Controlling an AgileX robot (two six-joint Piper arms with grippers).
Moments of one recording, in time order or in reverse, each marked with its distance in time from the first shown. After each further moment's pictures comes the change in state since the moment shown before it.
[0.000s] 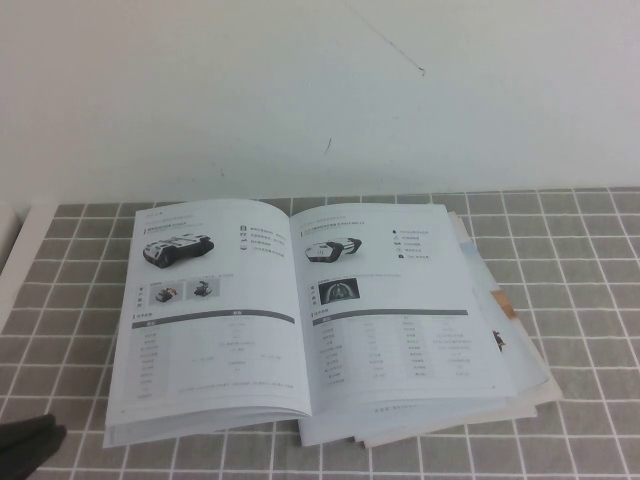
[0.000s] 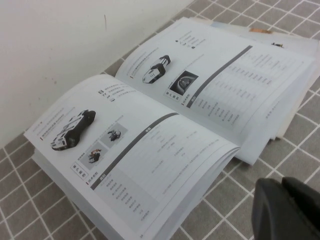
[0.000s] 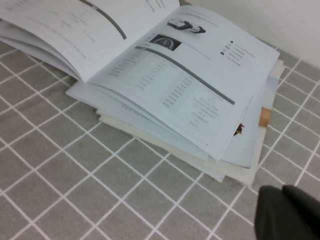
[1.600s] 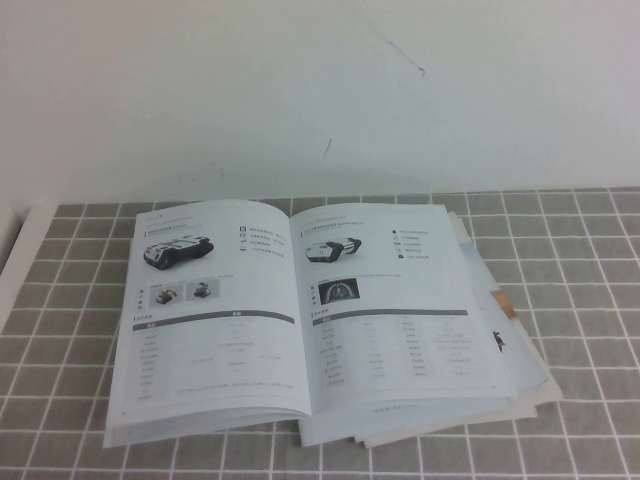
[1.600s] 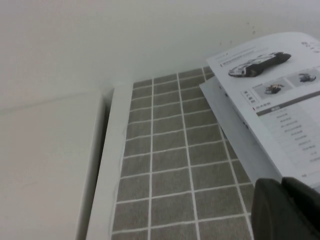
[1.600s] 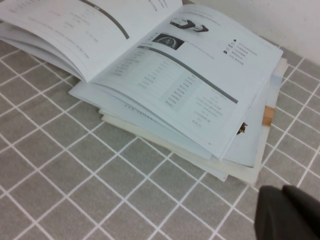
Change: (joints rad) right arm 0.000 0.000 0.000 0.008 0.004 0.000; left arm 0.436 -0.441 0.676 0.060 -0.537 -0.146
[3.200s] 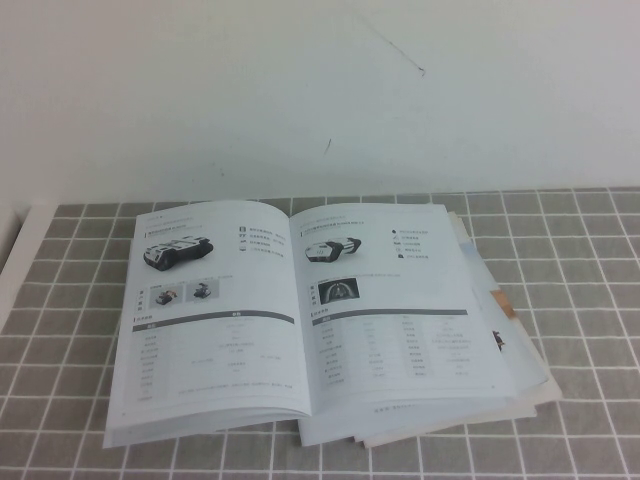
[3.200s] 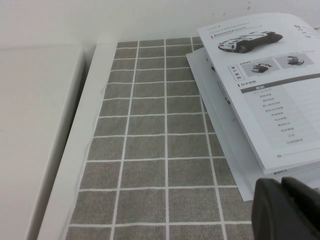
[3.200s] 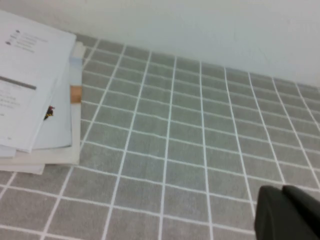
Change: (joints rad) right arm -0.533 -0.321 0.309 0.039 -0.194 -0.090; left arm 0.011 0.000 -0.006 -0.006 0.111 -0.157
